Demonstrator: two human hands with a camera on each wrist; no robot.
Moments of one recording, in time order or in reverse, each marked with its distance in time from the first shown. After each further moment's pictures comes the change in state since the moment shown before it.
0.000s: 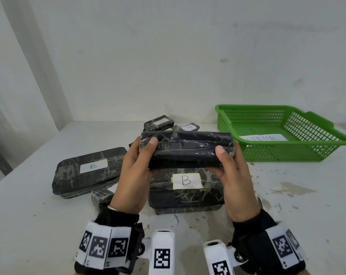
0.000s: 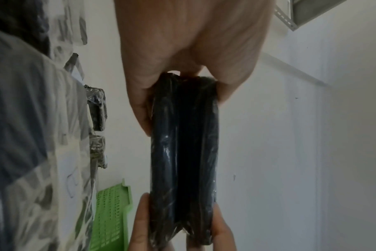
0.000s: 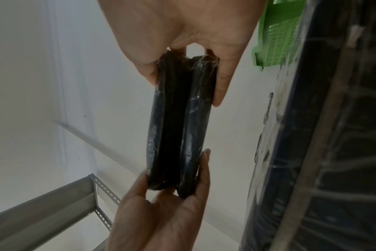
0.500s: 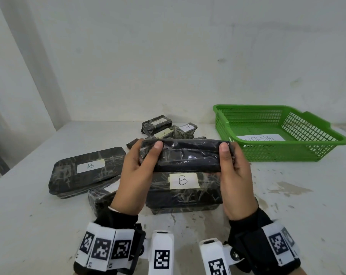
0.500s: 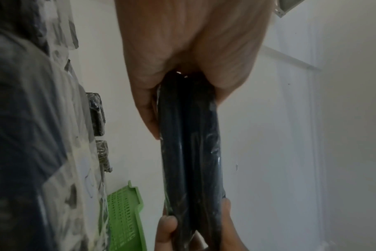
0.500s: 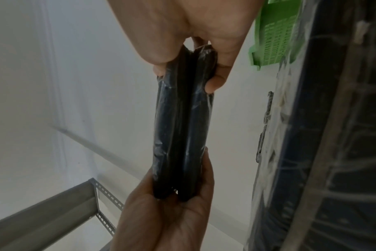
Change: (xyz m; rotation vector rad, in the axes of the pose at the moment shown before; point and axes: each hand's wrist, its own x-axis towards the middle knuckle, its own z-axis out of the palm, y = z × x) left_hand -0.004 0.003 0.008 0.145 0.057 -0.012; right_hand 0.005 0.008 -0.004 -0.144 0.106 -0.114
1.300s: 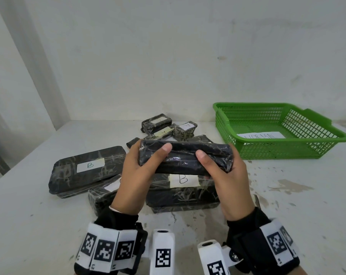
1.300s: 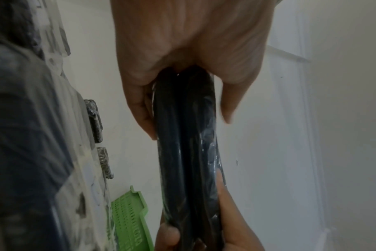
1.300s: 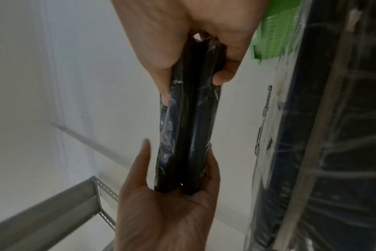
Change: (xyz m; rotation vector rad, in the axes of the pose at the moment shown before) left_hand -0.001 -0.004 -0.002 0.066 -0.004 0.022; right_hand -0.007 -0.003 0.003 0.022 -0.019 0.120
